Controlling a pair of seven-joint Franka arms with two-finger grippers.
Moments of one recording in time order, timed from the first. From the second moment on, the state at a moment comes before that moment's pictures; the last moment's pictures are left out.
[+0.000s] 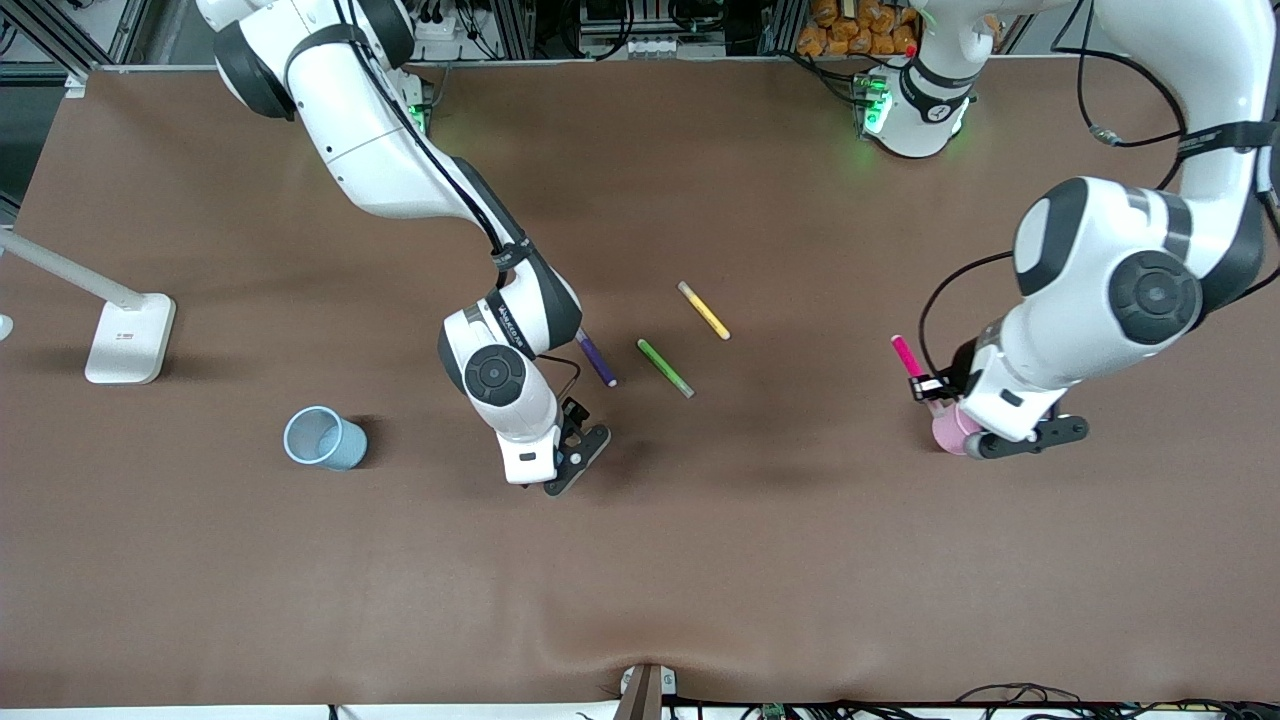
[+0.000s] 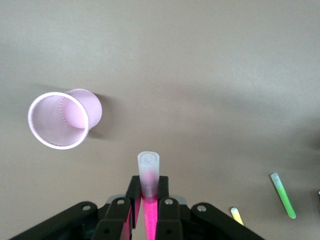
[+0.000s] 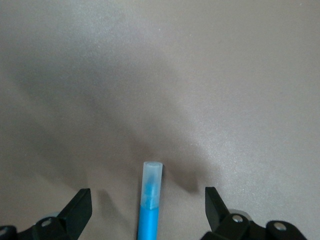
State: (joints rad) left arm 0.03 0.34 -0.28 -1.63 0.03 1.91 -0.46; right arm 0.54 0.90 -0.02 -1.36 0.05 2.35 -0.38
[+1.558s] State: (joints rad) left arm 0.13 0.27 -0.28 -1.60 0.15 1.90 -0.59; right arm 0.54 0.92 -0.03 -1.35 0.05 2.37 -0.38
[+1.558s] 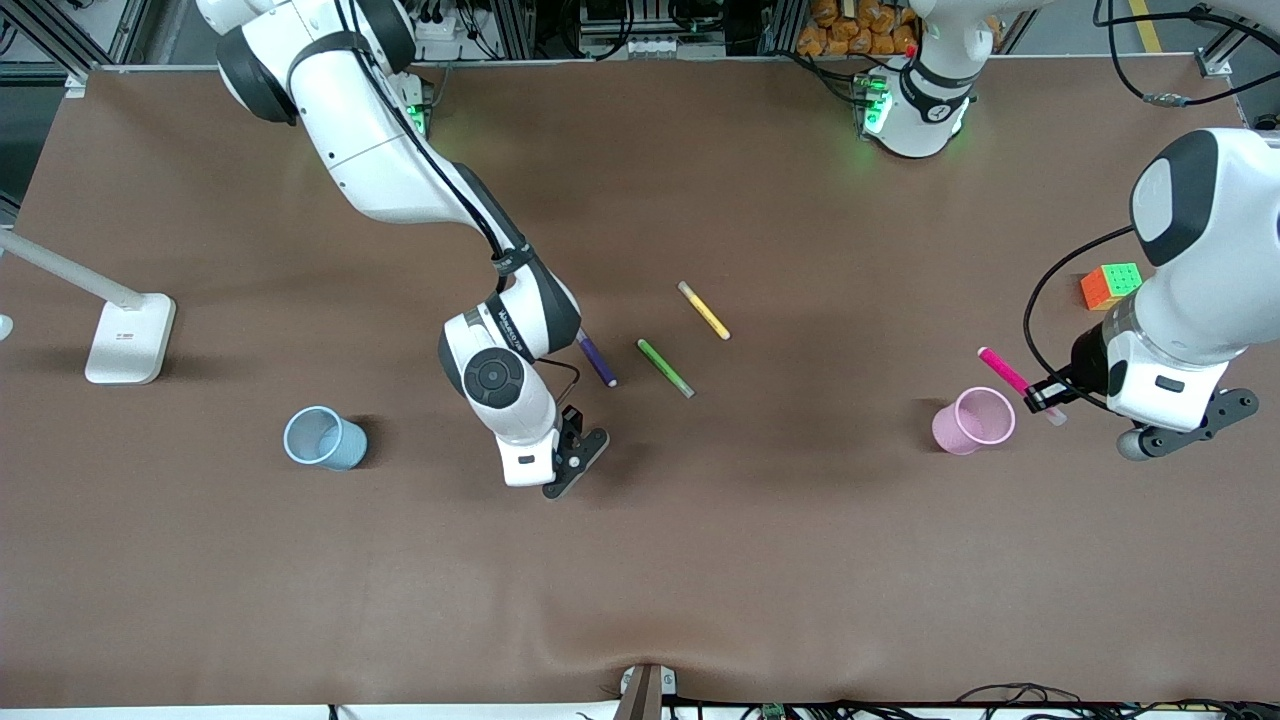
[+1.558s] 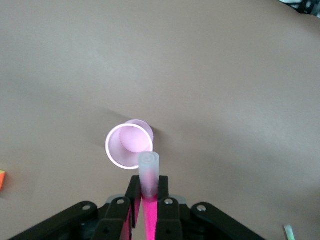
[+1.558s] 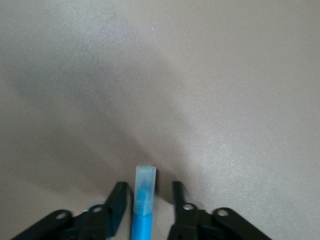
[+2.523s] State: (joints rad) left arm 0.09 0.34 -0.29 -1.64 0.44 1.89 -0.94; right arm 0.51 0.84 -0.04 -1.33 0.05 2.43 -0.38
